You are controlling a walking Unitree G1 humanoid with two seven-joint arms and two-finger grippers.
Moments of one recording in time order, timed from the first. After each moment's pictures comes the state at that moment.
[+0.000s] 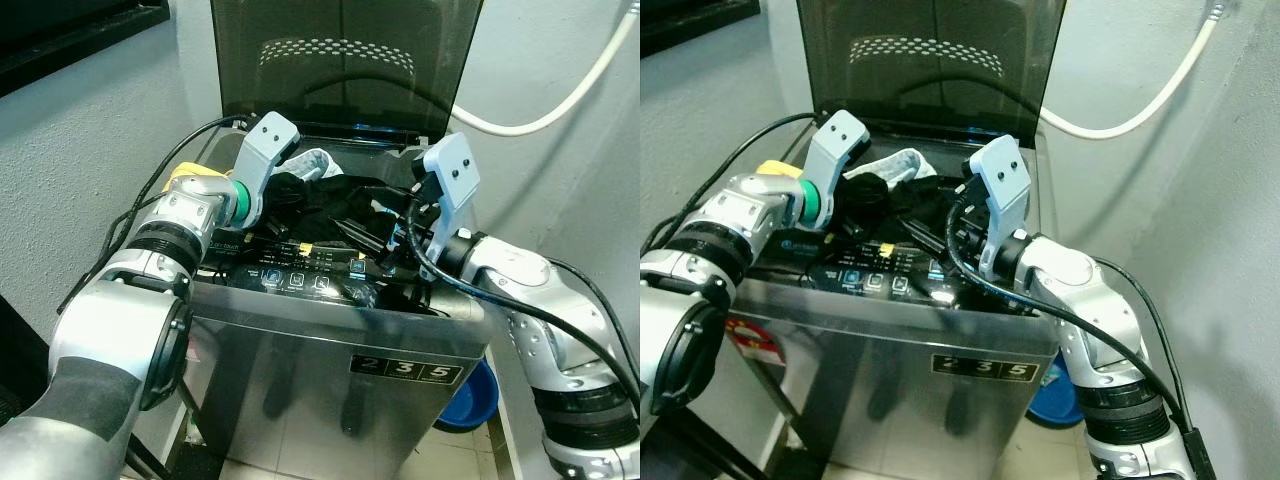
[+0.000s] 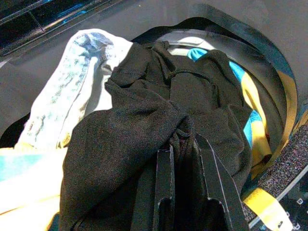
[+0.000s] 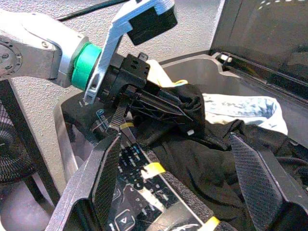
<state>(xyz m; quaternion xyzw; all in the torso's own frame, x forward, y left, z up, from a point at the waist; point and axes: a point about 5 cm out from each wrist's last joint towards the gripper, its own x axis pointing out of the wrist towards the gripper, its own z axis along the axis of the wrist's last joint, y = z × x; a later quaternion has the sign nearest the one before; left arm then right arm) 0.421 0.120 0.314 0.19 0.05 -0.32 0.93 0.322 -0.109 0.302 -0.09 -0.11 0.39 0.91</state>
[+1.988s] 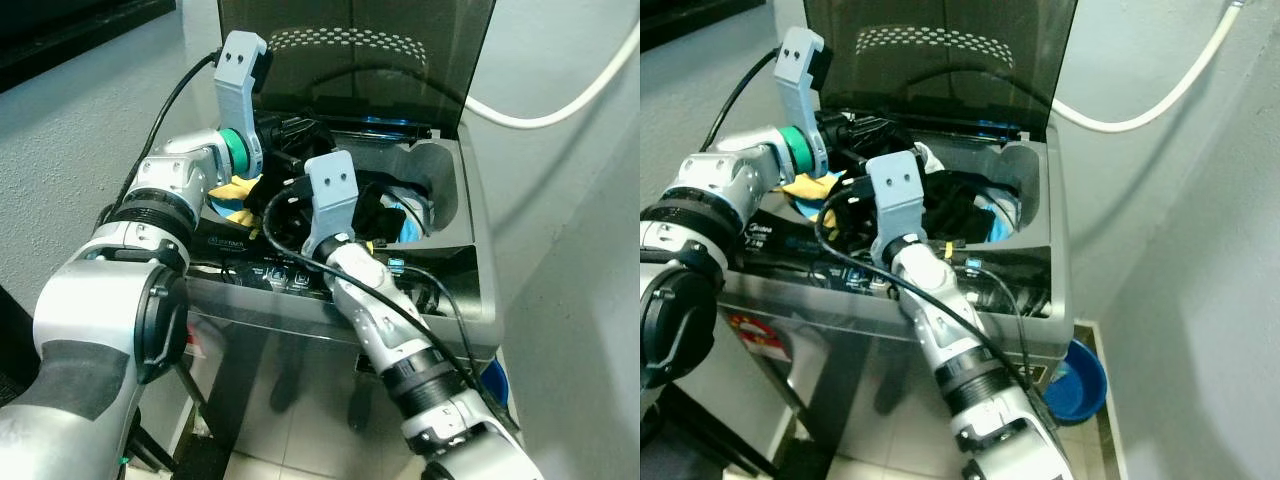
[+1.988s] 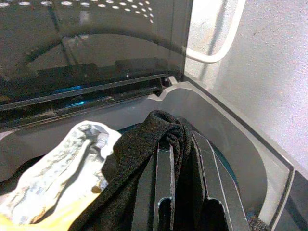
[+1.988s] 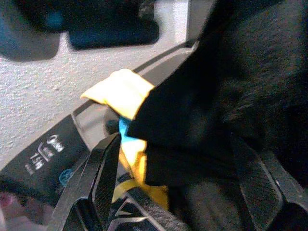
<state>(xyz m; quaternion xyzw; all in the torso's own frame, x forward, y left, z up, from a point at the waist) 0.412 0.111 0.371 0.00 -0.07 -0.38 0.92 0.370 0.005 0.262 0.02 -0.12 0.25 0.96</state>
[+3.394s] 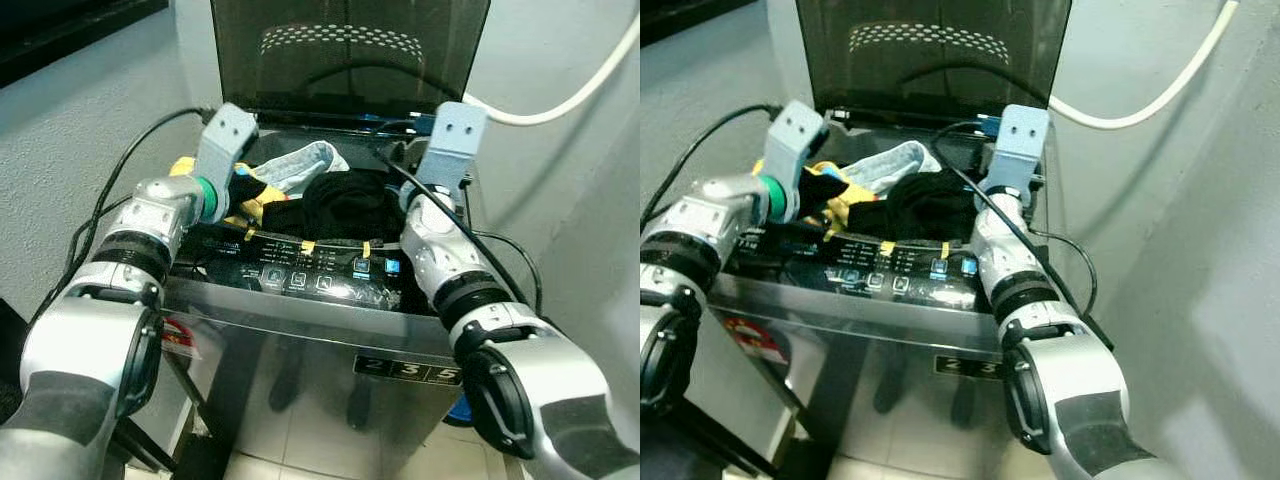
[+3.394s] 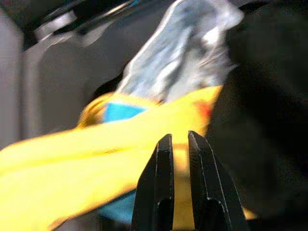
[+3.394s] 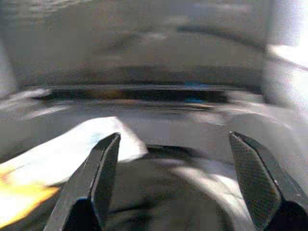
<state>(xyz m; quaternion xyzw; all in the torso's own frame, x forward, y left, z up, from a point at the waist) 0.424 0.178 0.308 0.19 0.02 -0.16 0.97 0.421 -0.079 0.311 0.01 -0.16 0.08 0.98</state>
